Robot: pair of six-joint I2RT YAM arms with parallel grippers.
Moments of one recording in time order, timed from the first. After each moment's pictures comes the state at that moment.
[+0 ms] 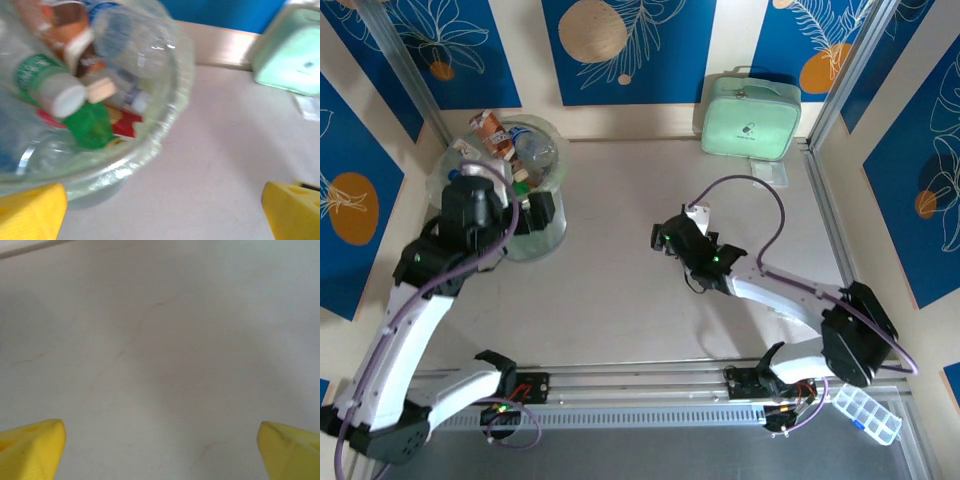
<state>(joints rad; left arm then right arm) -0.42 0.94 1.30 -0.86 -0.14 -0.35 0.79 1.33 0.84 -0.24 0.52 0.67</state>
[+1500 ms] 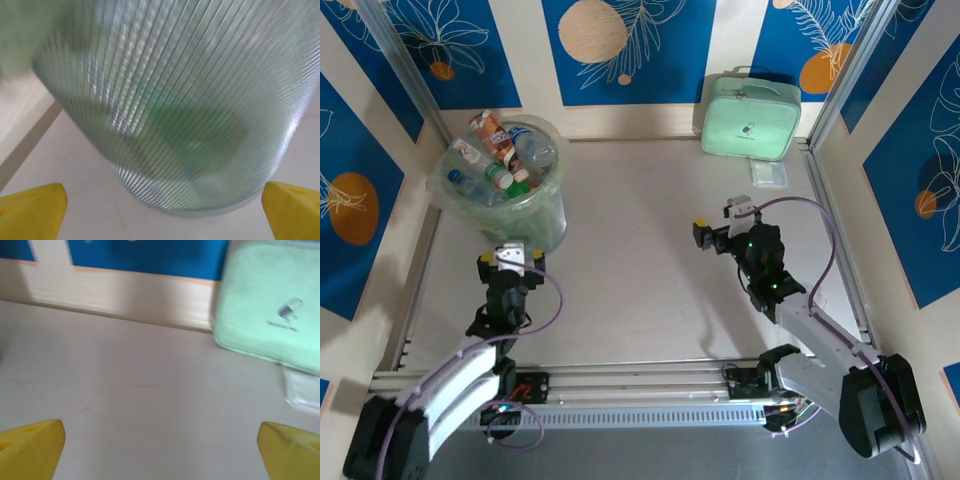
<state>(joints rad) -0.29 0.83 0.11 0.40 -0.51 0.03 0.30 0.99 0.44 0.31 0.04 -0.01</state>
